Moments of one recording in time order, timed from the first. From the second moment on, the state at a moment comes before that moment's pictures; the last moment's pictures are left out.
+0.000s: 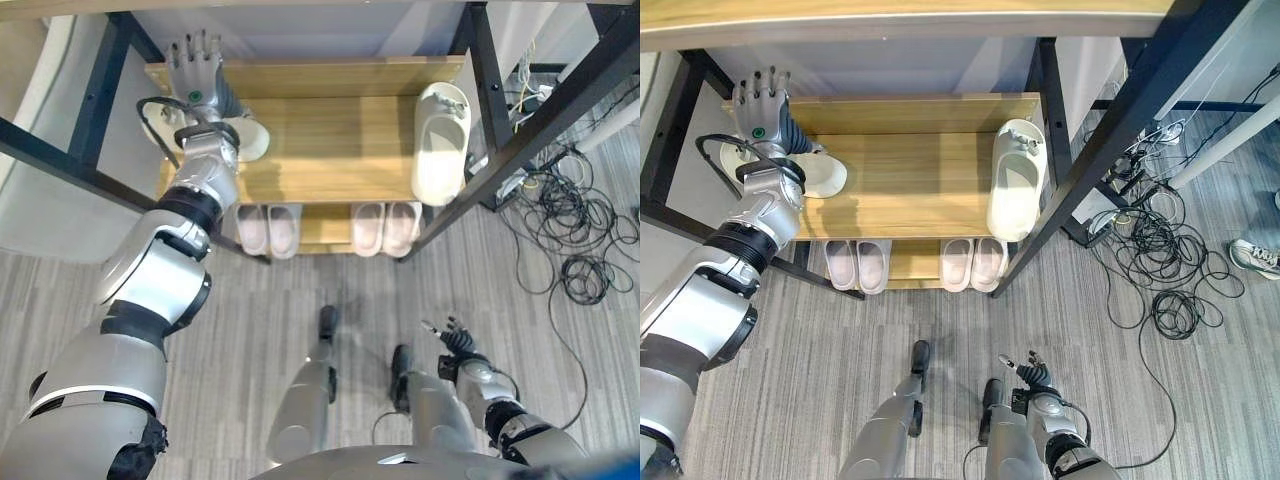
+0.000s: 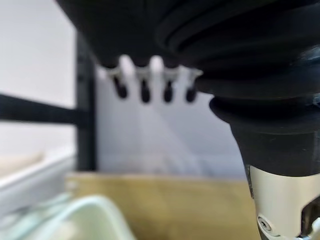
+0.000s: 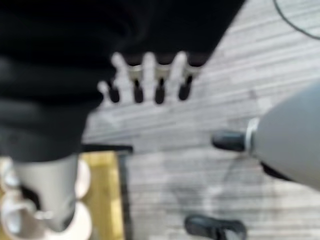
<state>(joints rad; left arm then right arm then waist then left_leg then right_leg) -1.20 0.55 -0.63 1.09 0.50 0.34 0.54 -0.25 -0.15 0.24 1.13 0.45 -0.13 -0.22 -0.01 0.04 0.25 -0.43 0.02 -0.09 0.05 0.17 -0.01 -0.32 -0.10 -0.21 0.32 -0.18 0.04</state>
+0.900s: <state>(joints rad) -1.30 0.70 -0.53 1.44 0.28 0.33 0.59 -0.31 -0.17 0.33 1.13 0.39 -0.15 -0.22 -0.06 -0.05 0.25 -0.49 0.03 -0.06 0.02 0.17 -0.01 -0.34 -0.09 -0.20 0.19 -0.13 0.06</state>
